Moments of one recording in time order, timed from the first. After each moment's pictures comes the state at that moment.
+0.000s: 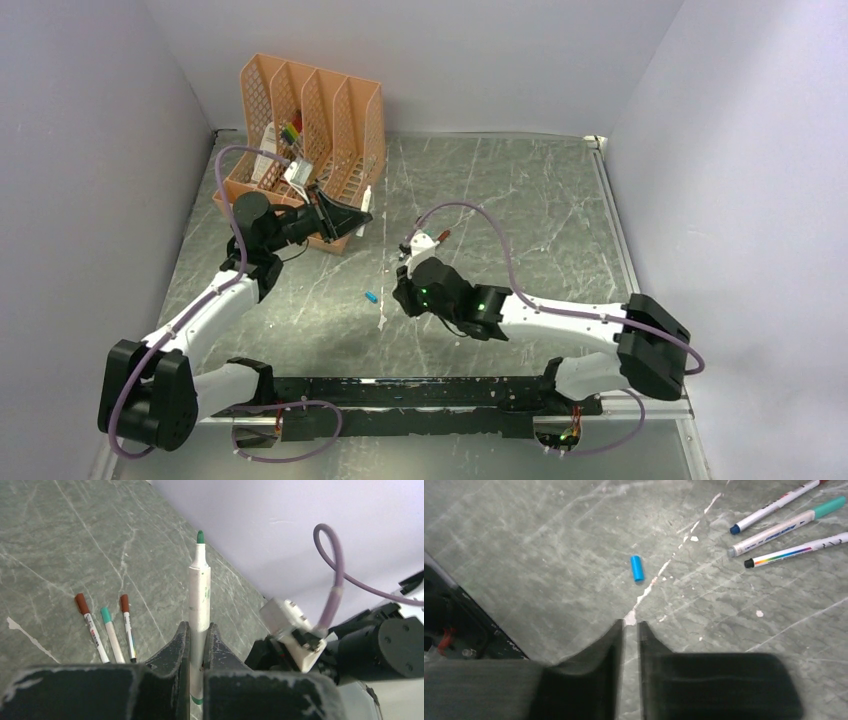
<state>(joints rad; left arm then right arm) -0.26 1.14 0.65 0.54 0.79 -0.64 1.12 1.33 0.76 0.00 0.26 0.44</state>
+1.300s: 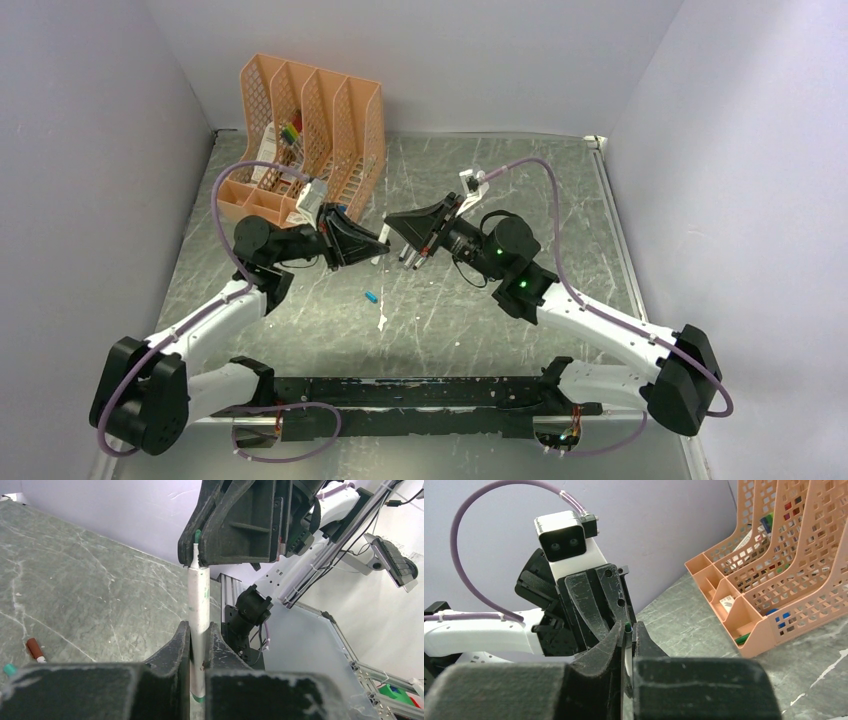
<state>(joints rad) -0.40 1.11 0.56 0.94 1.04 -0.73 0.87 1.12 0.80 0.55 -0.14 0.60</state>
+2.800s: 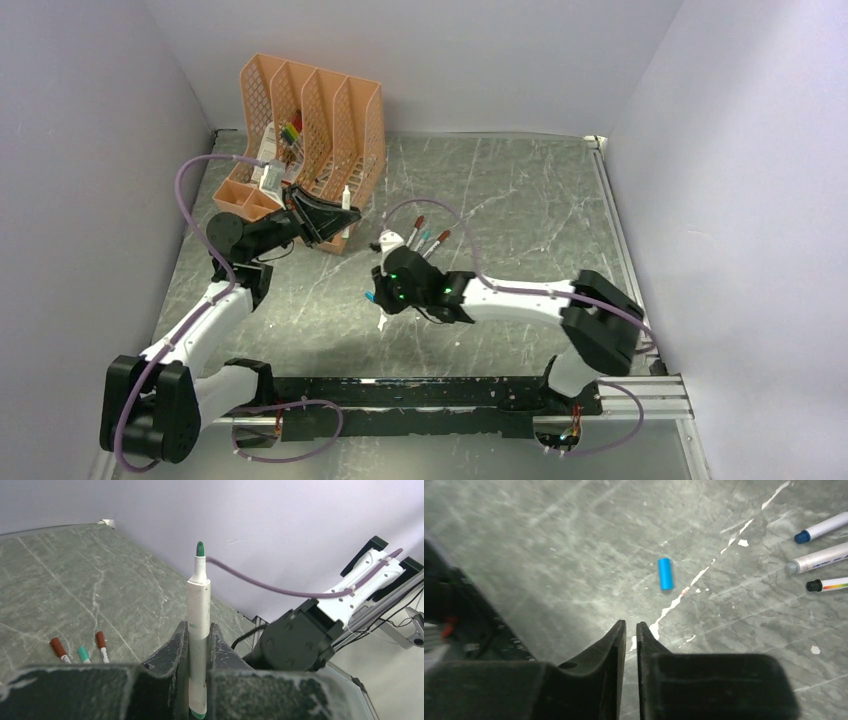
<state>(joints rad) -0.18 1.08 0.56 0.93 0.94 -0.86 1.07 1.51 0.87 0.03 0.07 0.43</state>
